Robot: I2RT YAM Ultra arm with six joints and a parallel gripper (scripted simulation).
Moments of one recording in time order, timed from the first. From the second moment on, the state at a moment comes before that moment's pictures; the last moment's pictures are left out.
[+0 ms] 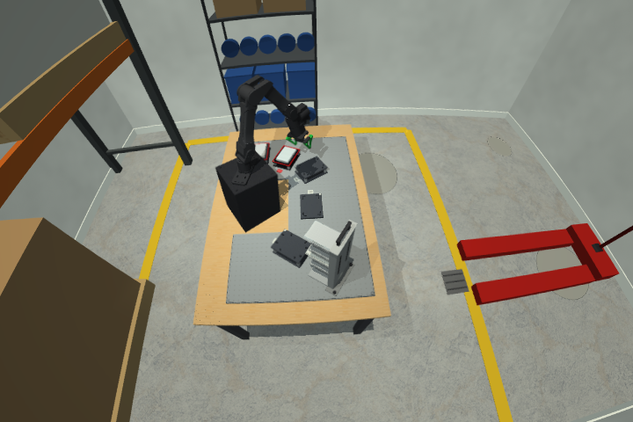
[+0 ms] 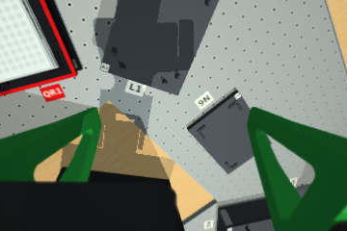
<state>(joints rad) 0.91 1.78 0.90 -0.39 0.15 -0.25</state>
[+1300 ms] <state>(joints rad) 0.64 1.75 0.75 -0.07 0.24 -0.01</state>
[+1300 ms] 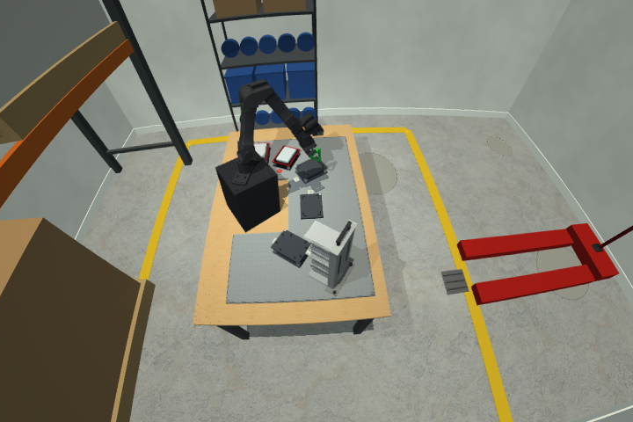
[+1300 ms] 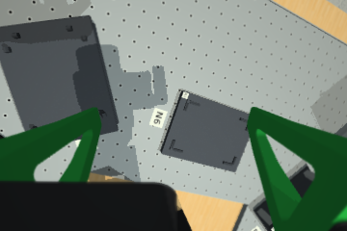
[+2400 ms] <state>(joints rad) 0.72 1.80 0.72 0.05 0.46 0.47</state>
